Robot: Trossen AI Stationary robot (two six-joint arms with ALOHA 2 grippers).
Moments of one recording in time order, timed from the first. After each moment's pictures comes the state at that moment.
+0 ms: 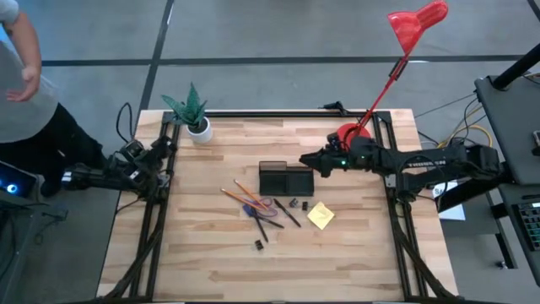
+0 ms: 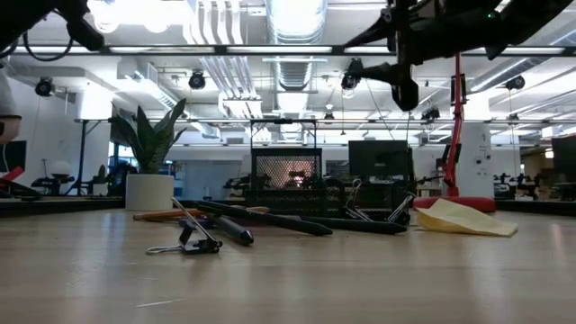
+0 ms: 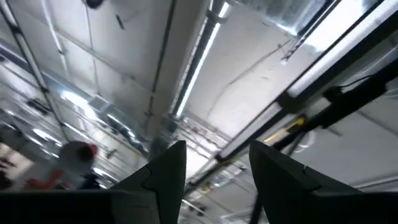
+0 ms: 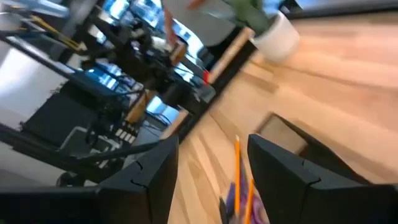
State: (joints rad) left arm -0.09 0.17 0.02 1.09 -0.25 -0.44; right arm -0.15 1.12 0.57 0.36 -0.02 0.91
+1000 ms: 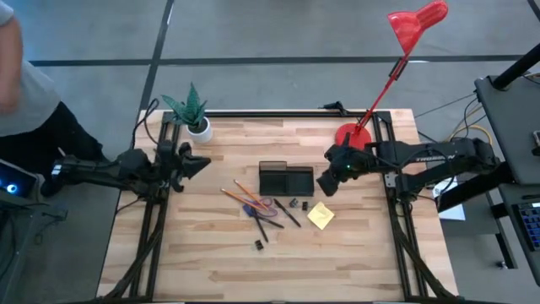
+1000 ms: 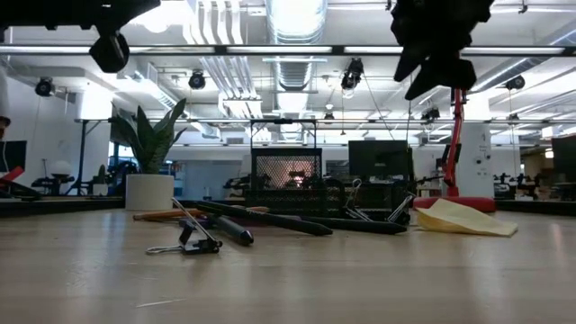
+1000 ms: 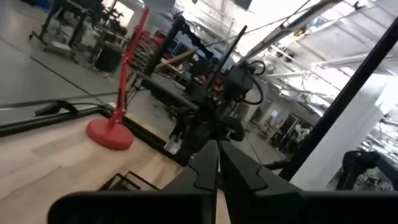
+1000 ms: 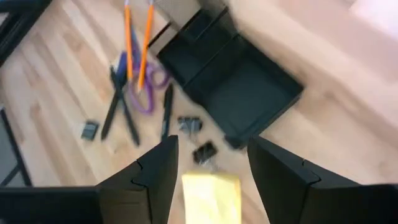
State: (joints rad) left arm -0.09 0.41 0.35 0.16 -0.26 -0.54; right arm 0.01 1.17 0.96 -0.71 0.07 0.83
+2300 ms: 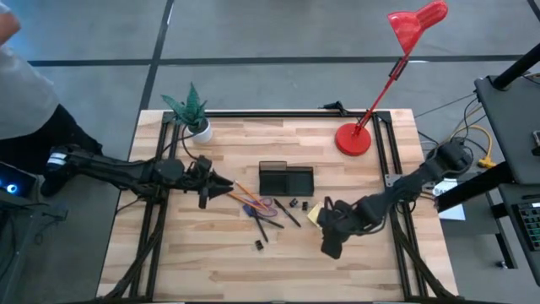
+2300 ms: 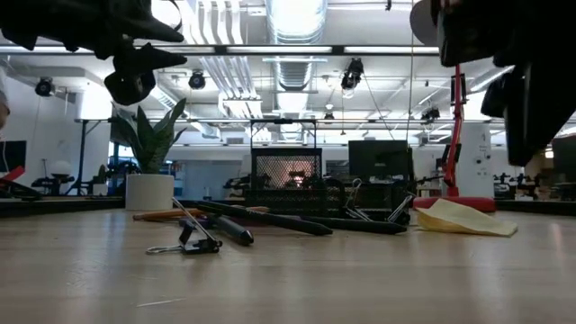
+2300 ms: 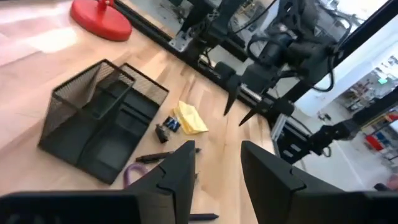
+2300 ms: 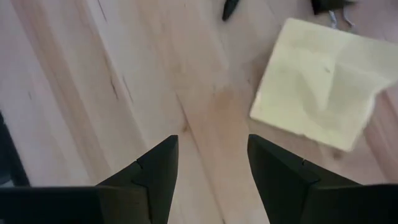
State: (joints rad) left arm -0.13 0.72 0.41 0.11 -0.10 -0.66; right arm 0.52 1.54 0.94 -0.60 0.10 0.98
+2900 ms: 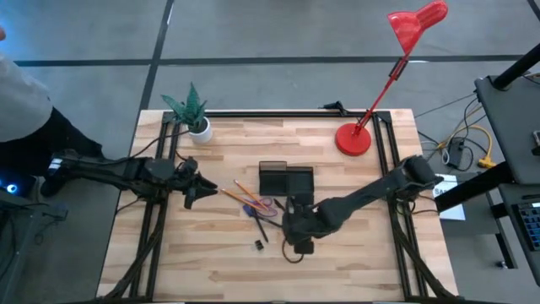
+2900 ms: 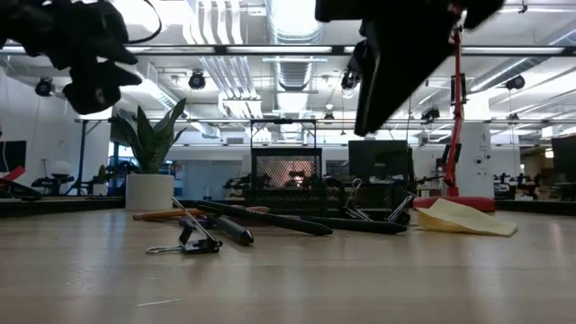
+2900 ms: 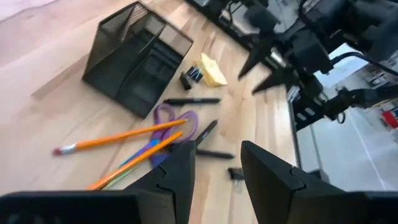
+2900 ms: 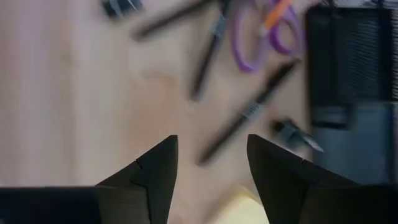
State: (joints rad) left arm -0.13 0.46 0.41 -0.34 -0.06 -0.70; right arm 0.41 1.91 1.49 -0.89 0.28 0.40
